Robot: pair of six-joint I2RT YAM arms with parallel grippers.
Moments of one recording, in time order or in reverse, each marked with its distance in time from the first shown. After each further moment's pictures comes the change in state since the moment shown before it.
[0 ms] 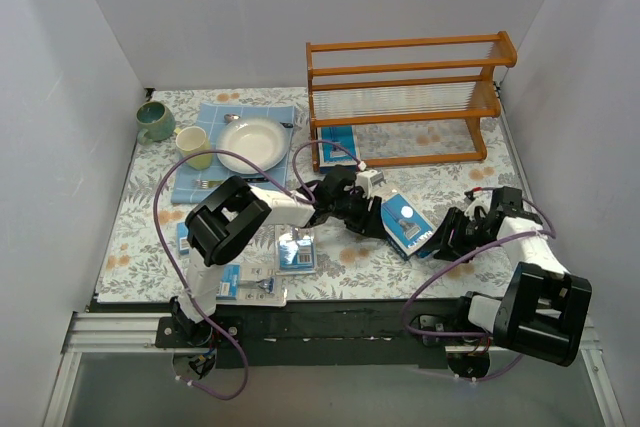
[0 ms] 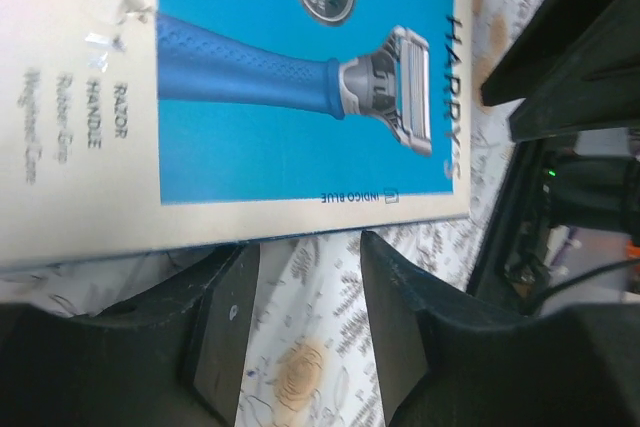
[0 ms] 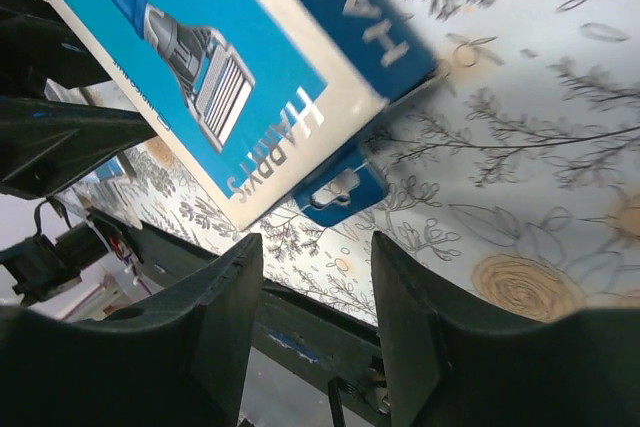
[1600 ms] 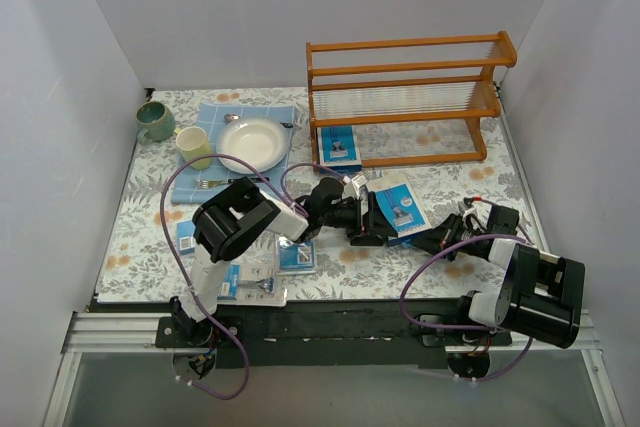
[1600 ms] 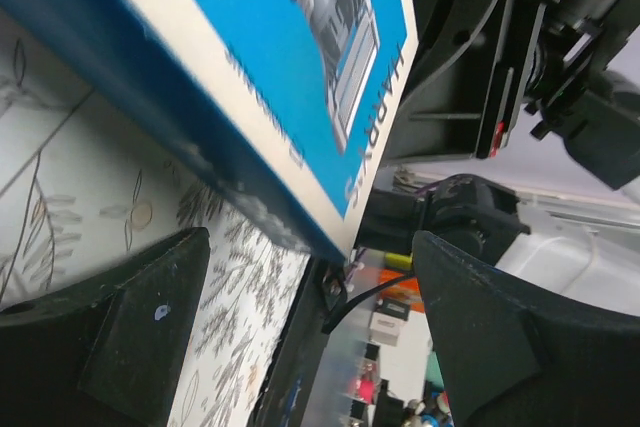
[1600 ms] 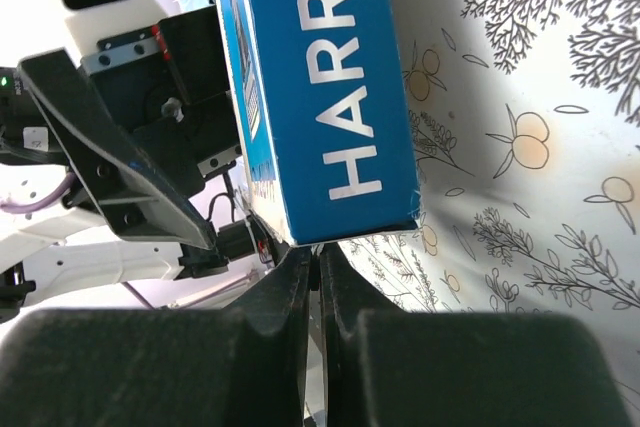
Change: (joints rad) left arm 0.002 0.036 -0.179 0.444 0.098 -0.624; right arm -0.066 0.099 -0.248 0.616 -0.421 0.320
